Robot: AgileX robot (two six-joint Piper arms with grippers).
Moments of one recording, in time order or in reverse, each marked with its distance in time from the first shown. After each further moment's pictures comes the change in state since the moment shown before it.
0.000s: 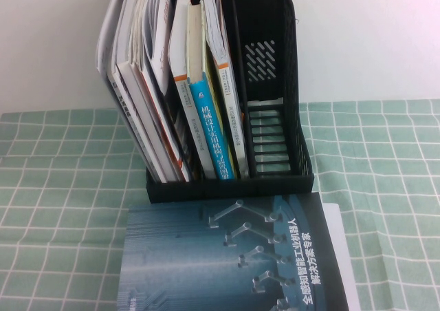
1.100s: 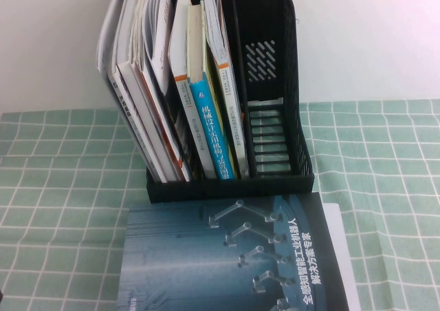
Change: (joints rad) right arm 0.000 0.000 -0.002 0.000 -0.008 0.000; left arm -0.230 0.063 -0.156 0.081 0.019 -0.196
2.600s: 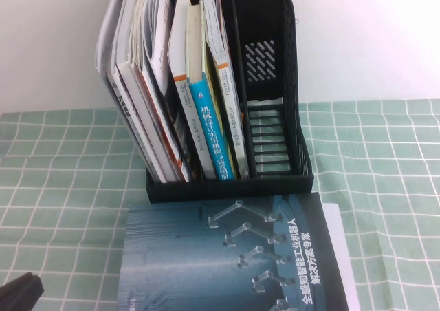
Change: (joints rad) right arm 0.000 0.385 -0.311 -0.002 0.235 -0.066; left arm -0.357 0.096 -0.102 0.196 0.012 -0.088
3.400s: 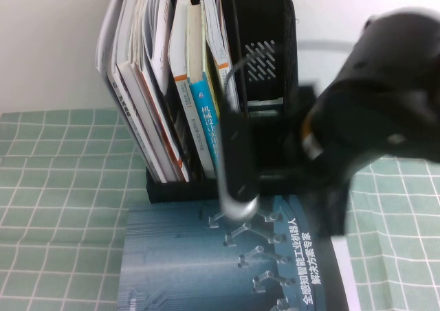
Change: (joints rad) right arm 0.057 0.952 -0.865 -0.105 0.423 -0.465; left arm 0.000 0.000 -0.345 -0.021 0.563 -0.120
